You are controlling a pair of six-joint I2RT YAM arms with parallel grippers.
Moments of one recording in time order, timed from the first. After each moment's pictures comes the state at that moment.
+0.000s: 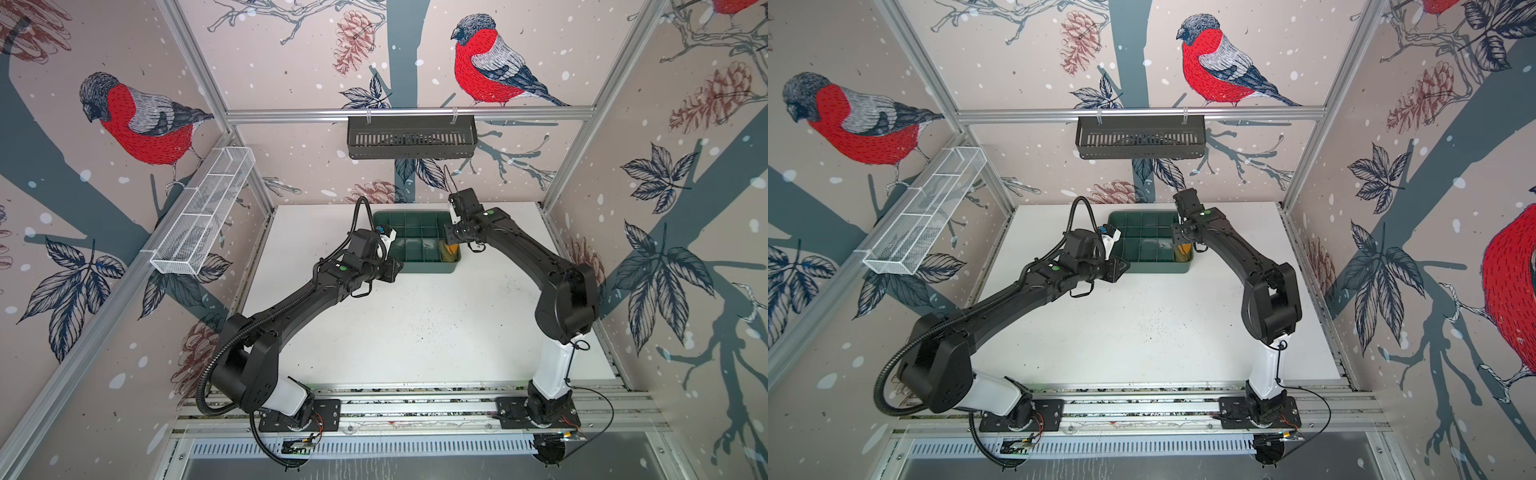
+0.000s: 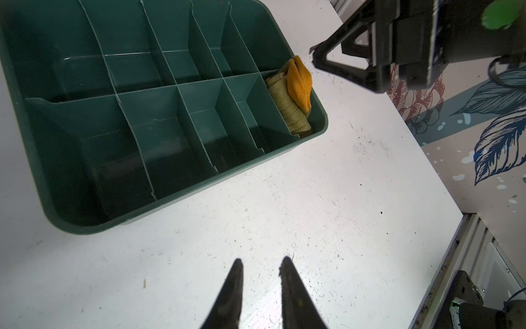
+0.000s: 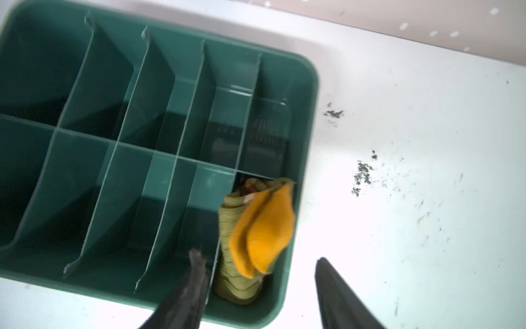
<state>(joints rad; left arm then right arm) -0.54 1.48 1.07 -0.25 0.29 -0.30 0.40 1.90 1.69 -0.72 0.10 0.16</state>
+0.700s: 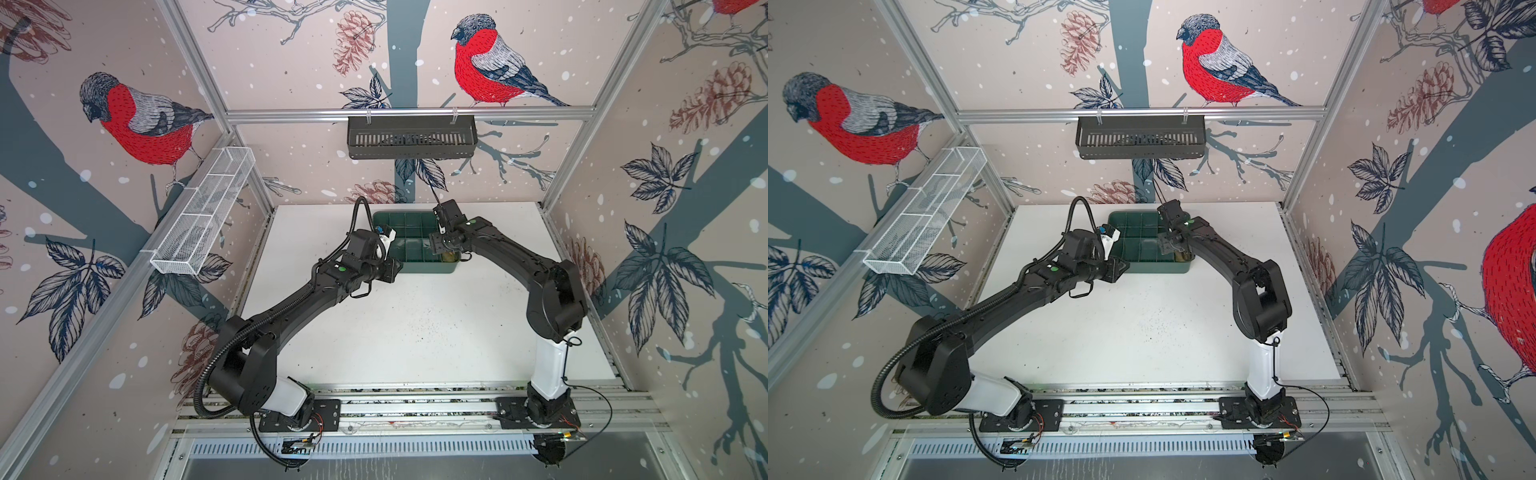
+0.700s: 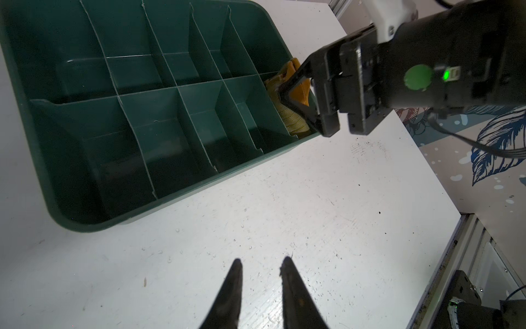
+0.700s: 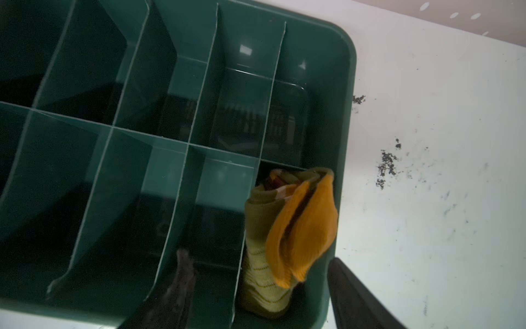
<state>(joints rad) -0.54 1.46 1.06 -0.25 0.29 -0.30 0.54 1.99 1.68 -0.70 0.27 0.21</state>
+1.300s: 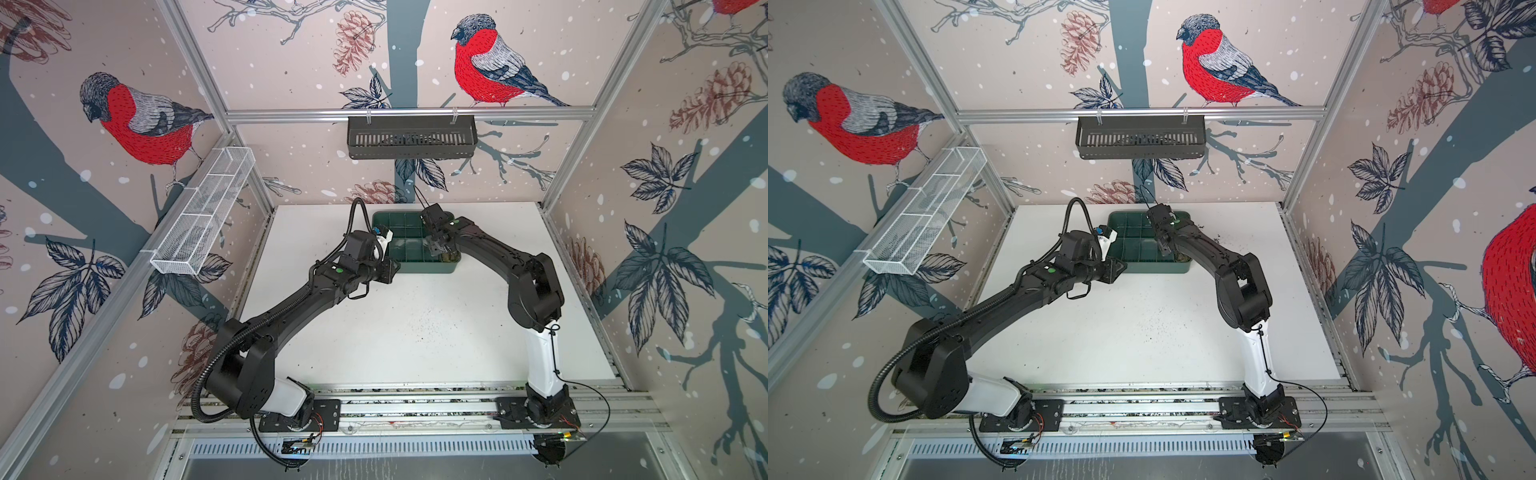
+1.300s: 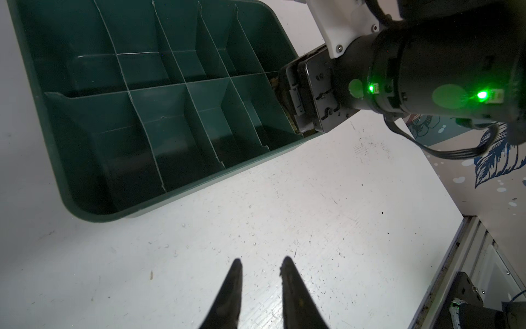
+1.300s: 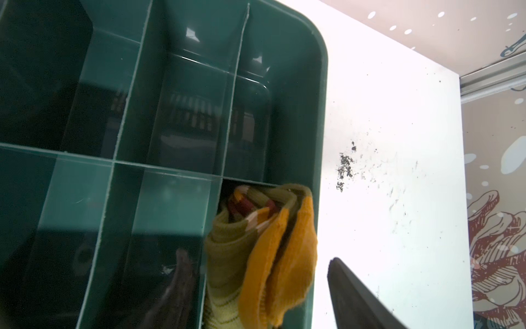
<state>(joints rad) -0.53 1.45 1.04 -0.25 0.29 -0.30 0.57 2.13 1.80 -0.77 0.48 0.20</state>
